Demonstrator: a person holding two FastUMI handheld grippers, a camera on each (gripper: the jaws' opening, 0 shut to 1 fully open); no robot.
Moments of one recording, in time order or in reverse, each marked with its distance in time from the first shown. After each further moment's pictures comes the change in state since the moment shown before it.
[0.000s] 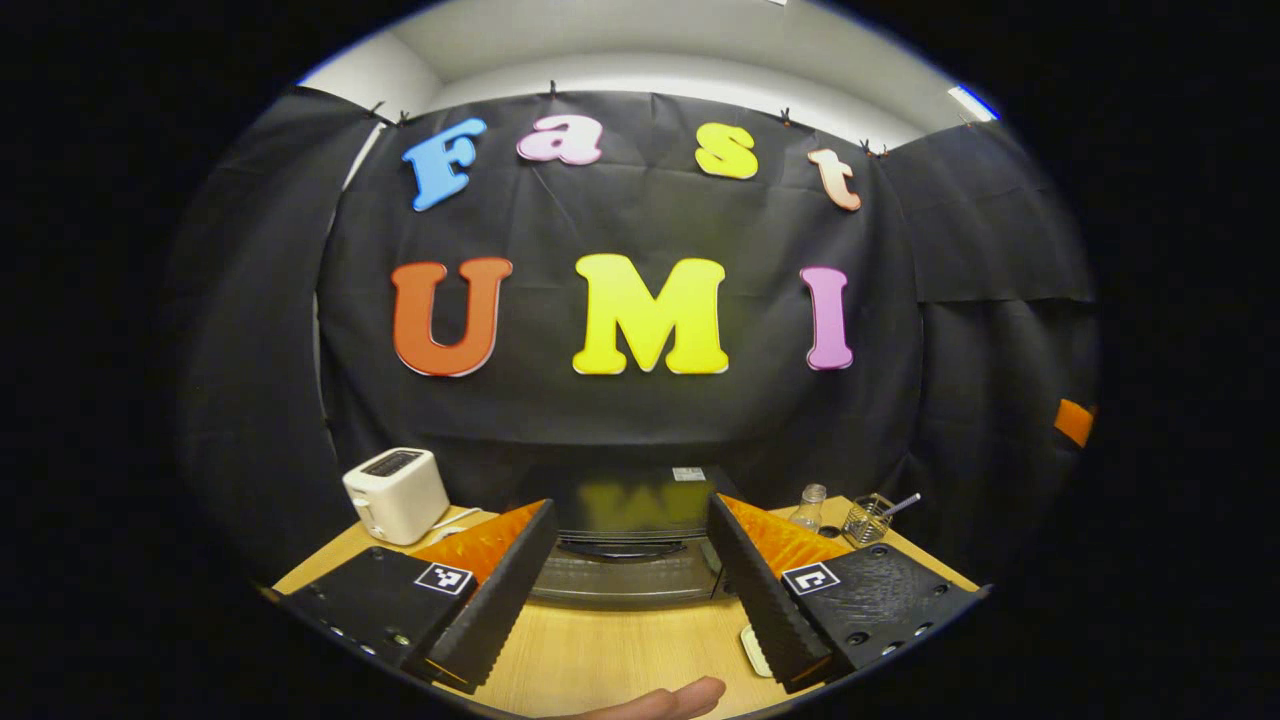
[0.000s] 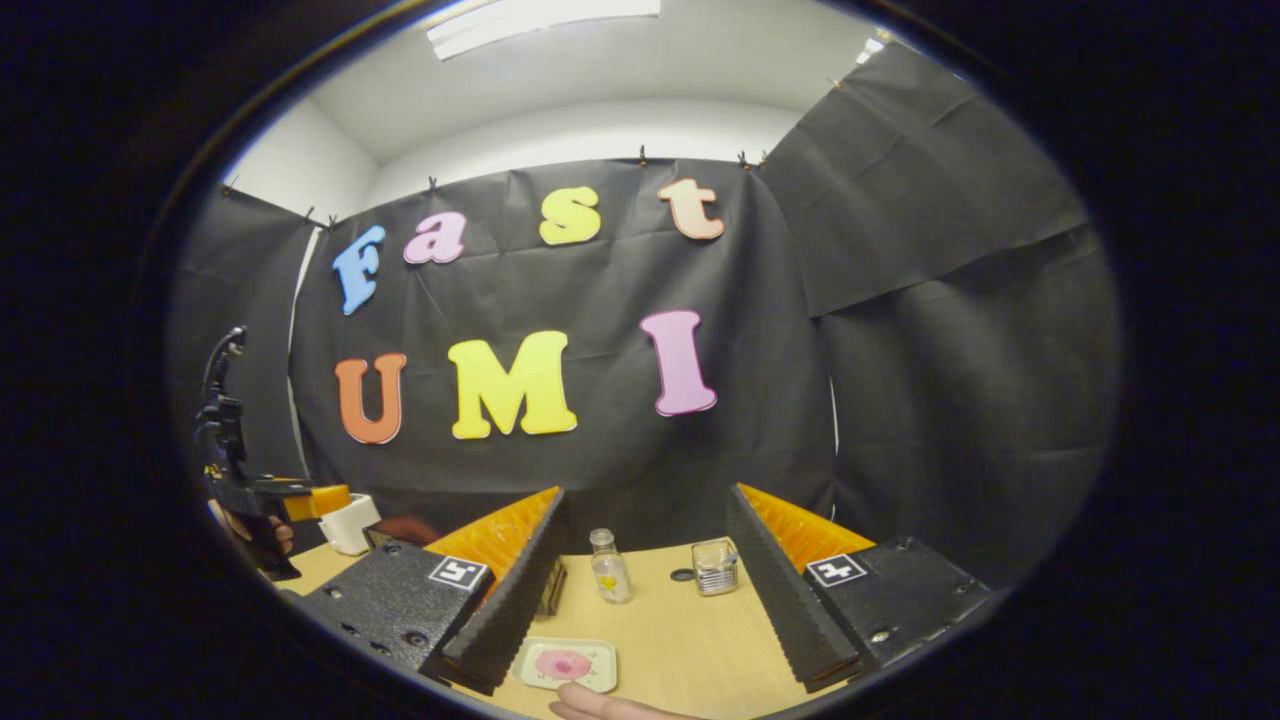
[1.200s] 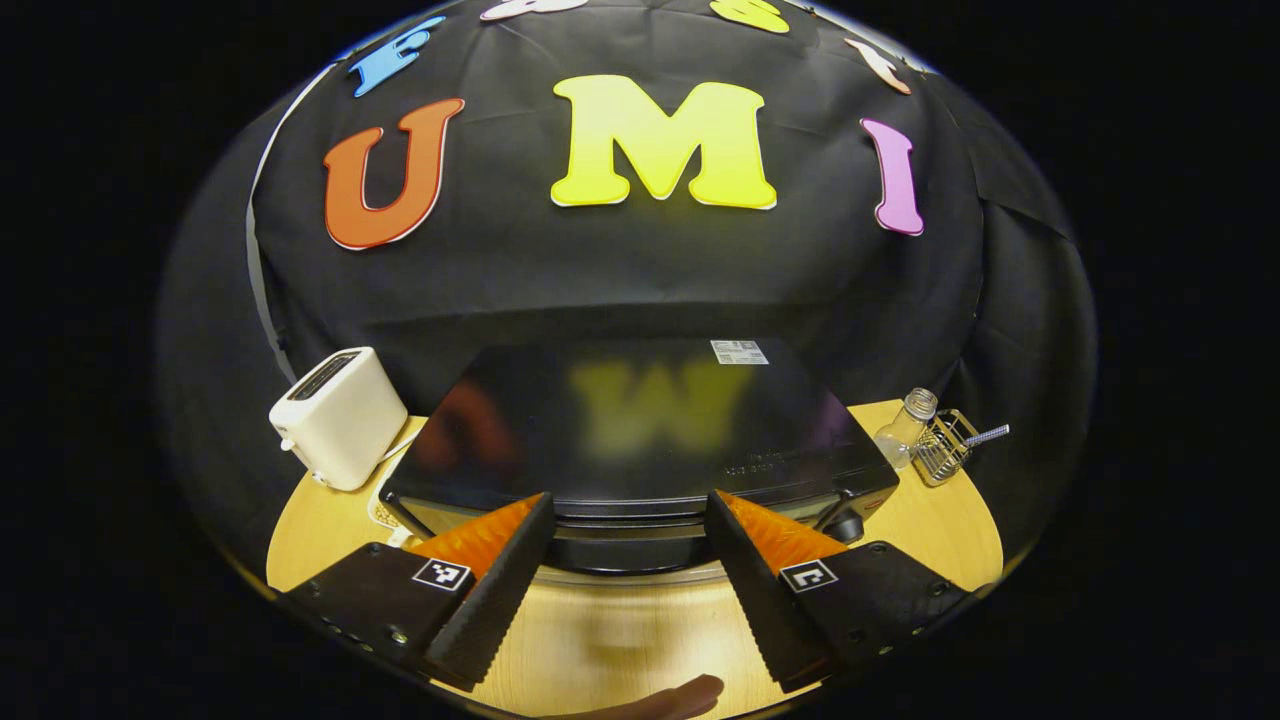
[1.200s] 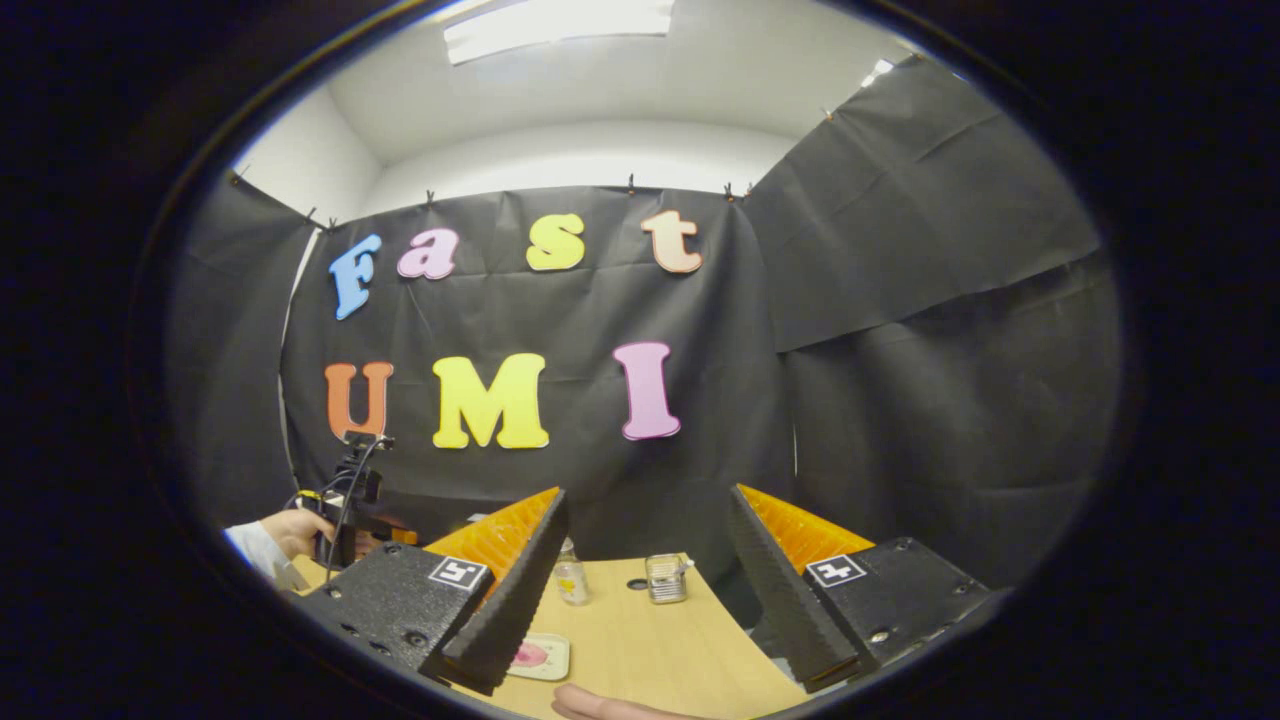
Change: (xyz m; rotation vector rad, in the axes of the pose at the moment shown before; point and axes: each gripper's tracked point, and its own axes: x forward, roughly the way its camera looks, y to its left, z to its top) left arm 0.117 0.016 -0.099 0.001 0.358 0.031; right arm -0.074 -0.039 0.041 -0.041 -0.064 -0.051
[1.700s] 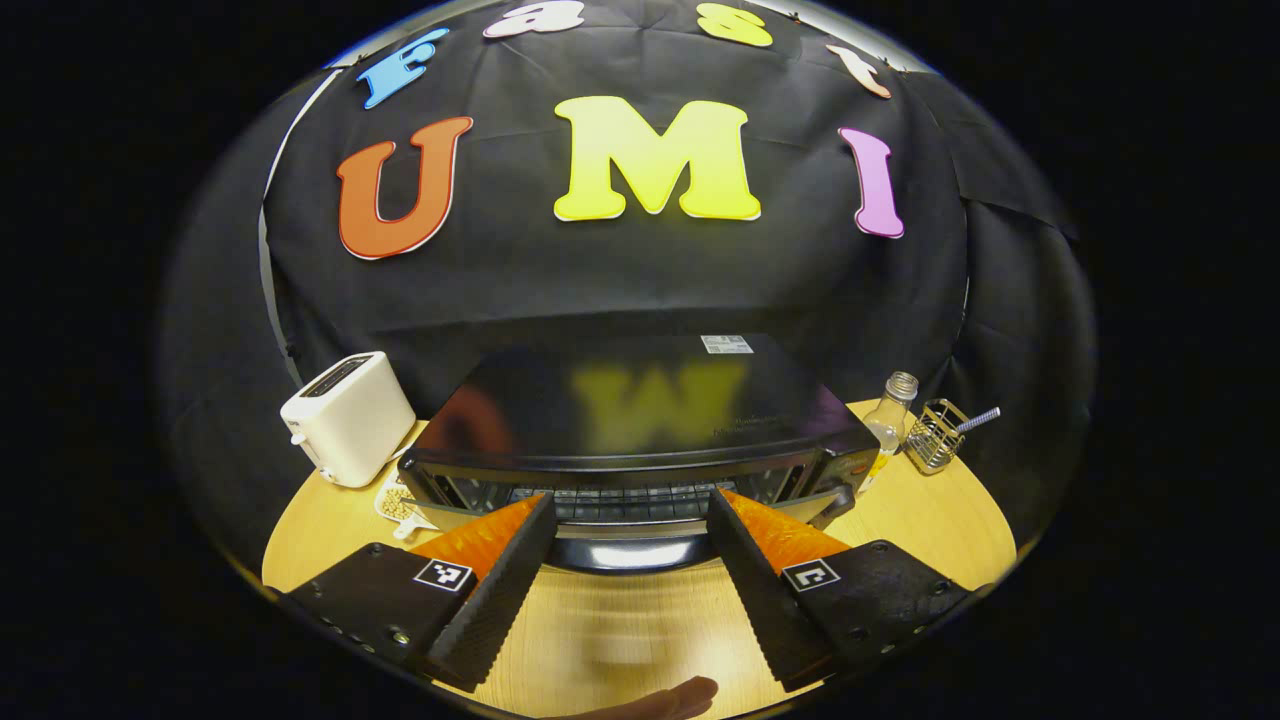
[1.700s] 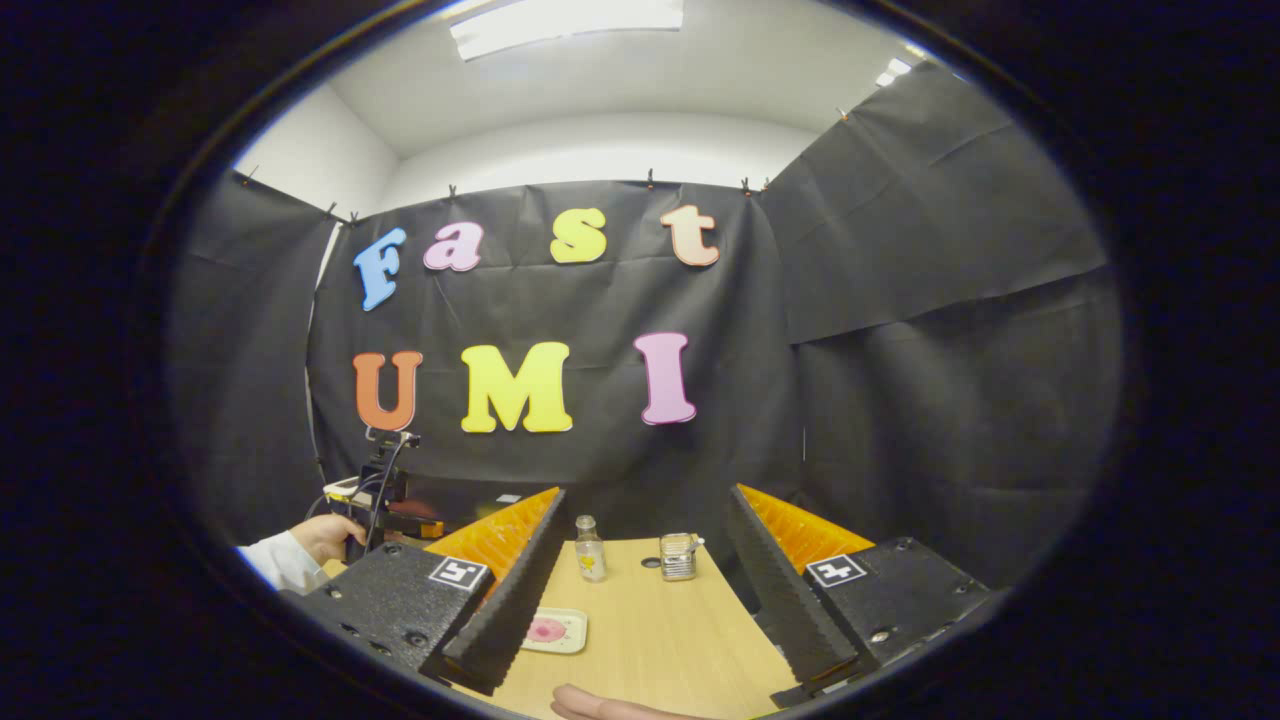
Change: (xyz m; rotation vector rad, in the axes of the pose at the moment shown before) left arm -0.033 -0.001 -0.029 0.024 -0.080 0.000; right arm -0.060 0.013 0.009 -0.032 0.052 0.044
